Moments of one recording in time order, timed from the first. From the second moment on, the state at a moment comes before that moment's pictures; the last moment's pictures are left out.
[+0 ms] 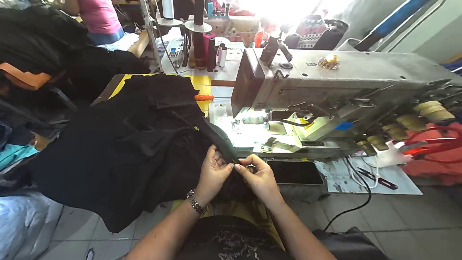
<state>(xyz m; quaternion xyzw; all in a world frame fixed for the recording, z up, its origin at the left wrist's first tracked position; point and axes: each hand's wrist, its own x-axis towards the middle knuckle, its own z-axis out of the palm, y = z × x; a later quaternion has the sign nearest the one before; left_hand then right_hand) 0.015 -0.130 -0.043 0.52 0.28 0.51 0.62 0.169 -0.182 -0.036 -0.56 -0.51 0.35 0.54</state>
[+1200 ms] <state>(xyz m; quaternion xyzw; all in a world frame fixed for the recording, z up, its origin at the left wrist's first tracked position) 0.012 -0.128 -0.038 0.49 0.27 0.51 0.66 0.182 -0.191 -0.032 -0.50 -0.44 0.52 0.54</state>
